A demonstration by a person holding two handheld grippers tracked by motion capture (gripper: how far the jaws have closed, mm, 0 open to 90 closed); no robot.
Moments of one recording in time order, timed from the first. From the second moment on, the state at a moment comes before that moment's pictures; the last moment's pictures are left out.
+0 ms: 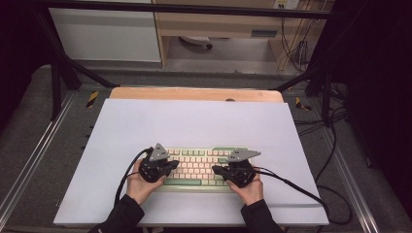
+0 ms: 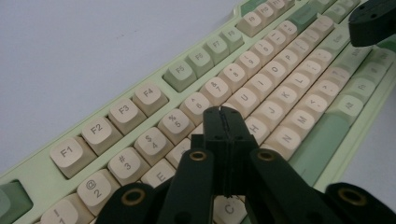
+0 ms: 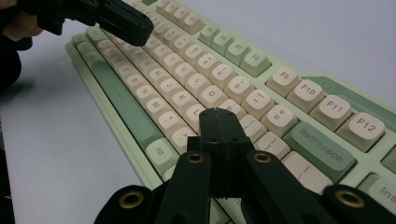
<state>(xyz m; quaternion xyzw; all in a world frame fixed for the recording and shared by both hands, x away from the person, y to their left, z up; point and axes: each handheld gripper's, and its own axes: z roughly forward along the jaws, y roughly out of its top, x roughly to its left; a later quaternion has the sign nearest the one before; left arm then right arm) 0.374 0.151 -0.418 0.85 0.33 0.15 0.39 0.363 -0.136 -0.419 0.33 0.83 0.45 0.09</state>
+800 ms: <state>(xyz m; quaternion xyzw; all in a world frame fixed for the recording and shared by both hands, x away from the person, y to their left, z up) 0.383 0.143 -0.427 0.85 0.33 0.15 0.38 0.362 -0.136 -0.418 0.32 0.83 0.45 0.09</state>
